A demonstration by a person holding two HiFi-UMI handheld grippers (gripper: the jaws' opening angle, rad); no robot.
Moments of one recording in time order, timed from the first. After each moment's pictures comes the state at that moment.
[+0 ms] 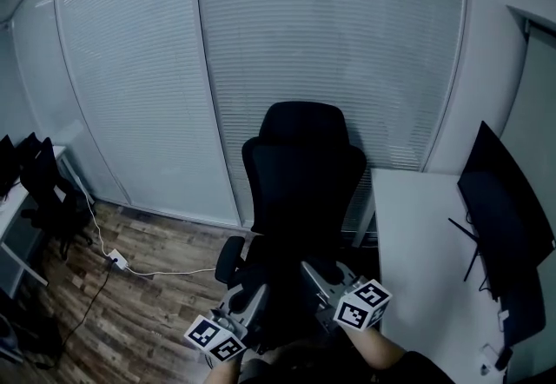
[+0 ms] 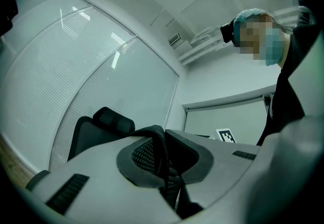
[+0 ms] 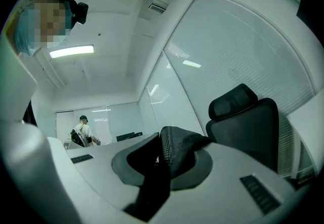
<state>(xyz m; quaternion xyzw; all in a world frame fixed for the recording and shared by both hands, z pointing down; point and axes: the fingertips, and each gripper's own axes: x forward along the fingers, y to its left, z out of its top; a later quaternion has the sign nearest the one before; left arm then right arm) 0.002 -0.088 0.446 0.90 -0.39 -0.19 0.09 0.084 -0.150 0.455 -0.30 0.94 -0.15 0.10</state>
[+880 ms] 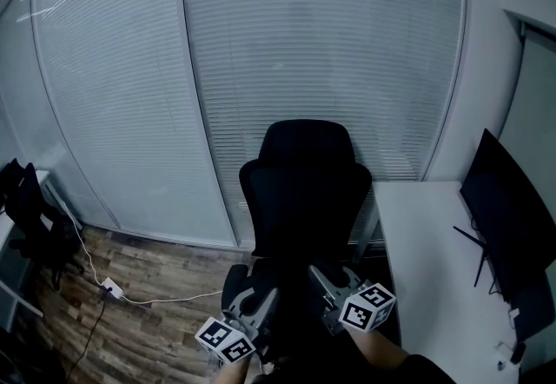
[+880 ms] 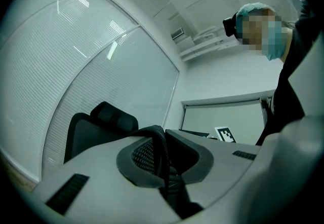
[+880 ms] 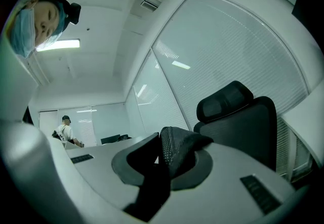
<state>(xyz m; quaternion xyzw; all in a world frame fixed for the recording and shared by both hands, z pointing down) -0.037 -0.195 0.455 0.92 -0.34 -0.17 0.11 0.048 -0.251 0.466 -0.36 0.91 -0.16 0.11</state>
